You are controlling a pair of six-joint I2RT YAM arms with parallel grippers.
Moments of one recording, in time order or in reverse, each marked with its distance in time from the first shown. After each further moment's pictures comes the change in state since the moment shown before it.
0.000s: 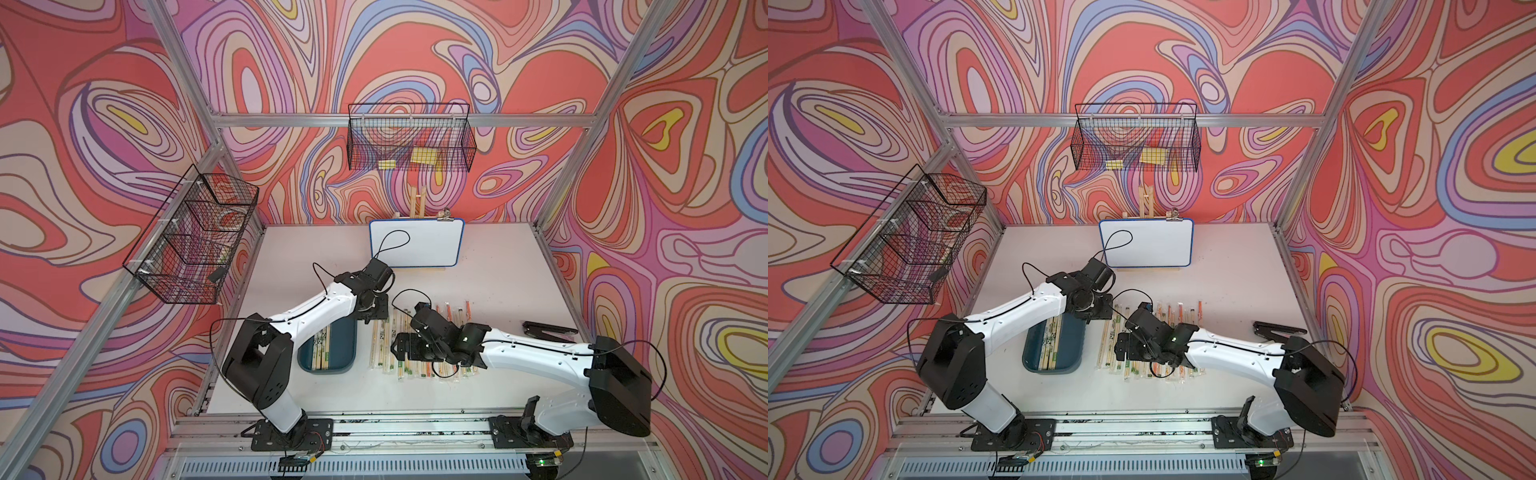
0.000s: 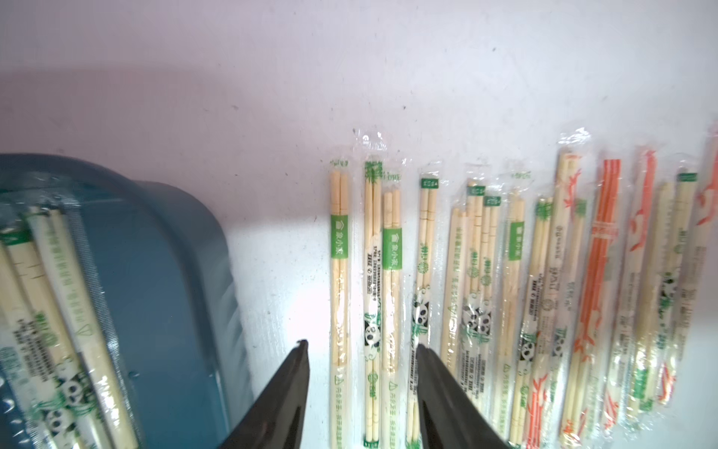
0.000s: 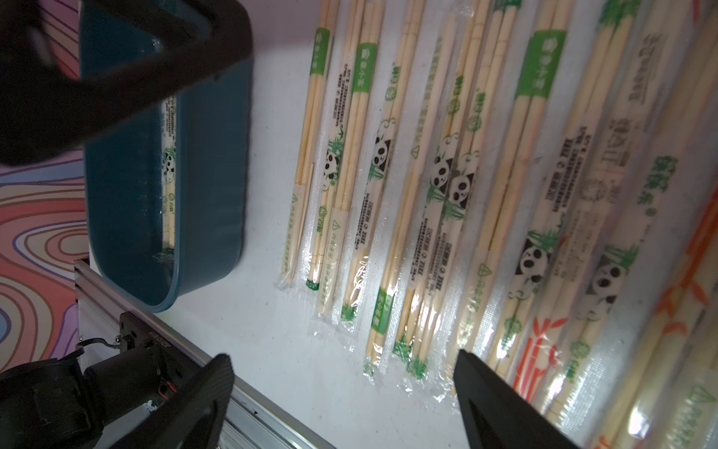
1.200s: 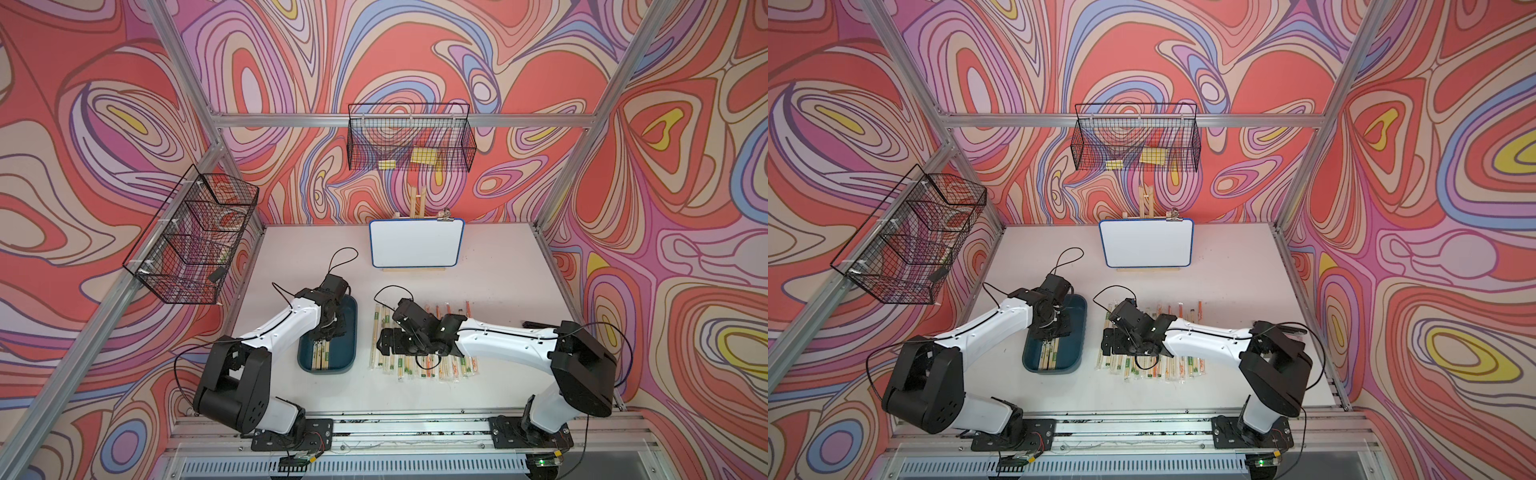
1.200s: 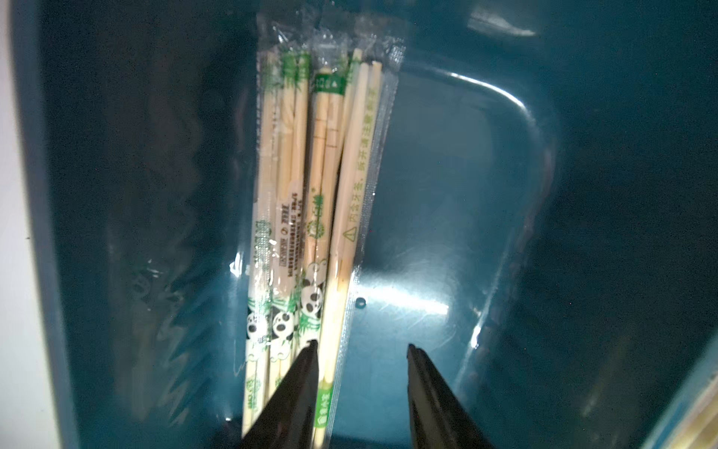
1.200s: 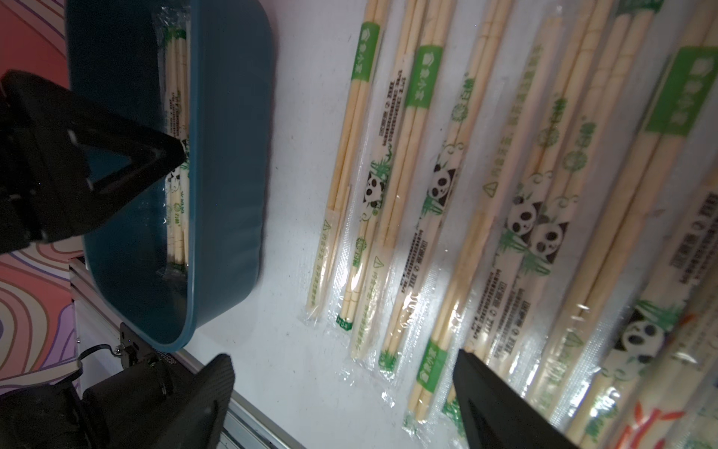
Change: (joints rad) left arm 0.271 -0.144 -0.323 -0.022 -0.059 0.003; right arm 0.000 0.188 0.159 0.002 -0.045 -0.027
